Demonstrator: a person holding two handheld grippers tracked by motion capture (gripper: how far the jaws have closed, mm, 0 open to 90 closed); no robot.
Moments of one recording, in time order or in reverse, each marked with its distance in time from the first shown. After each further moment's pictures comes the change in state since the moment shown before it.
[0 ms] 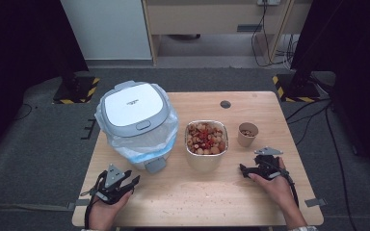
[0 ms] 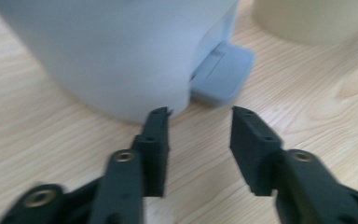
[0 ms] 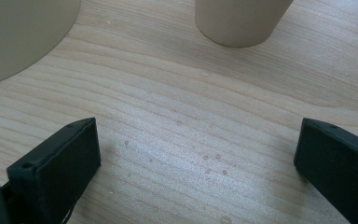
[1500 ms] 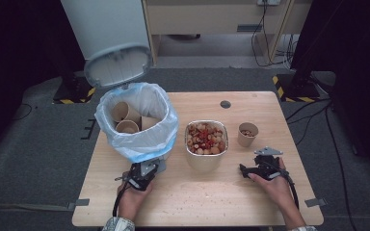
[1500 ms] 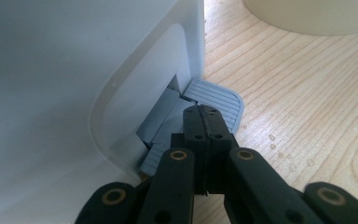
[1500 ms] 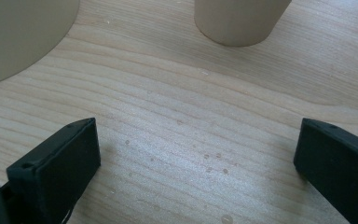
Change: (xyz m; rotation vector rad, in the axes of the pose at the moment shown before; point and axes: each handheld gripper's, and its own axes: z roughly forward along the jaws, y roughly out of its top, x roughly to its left) left arm -0.028 0.016 0.085 0.078 0.040 0.148; right arm 0.001 0.000 0.000 0.002 -0.005 0.005
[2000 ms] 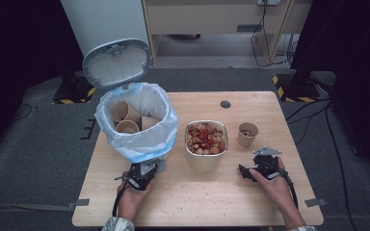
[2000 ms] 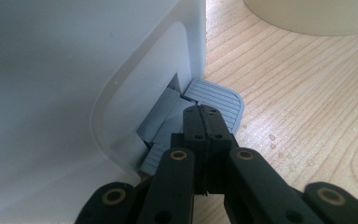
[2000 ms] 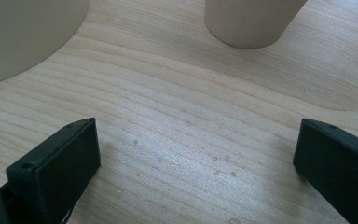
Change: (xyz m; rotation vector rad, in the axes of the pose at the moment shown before) left arm 0.002 0.000 0.000 0.002 -0.010 -0.017; right arm 0.001 0.001 0.001 0.004 0.018 -0.026
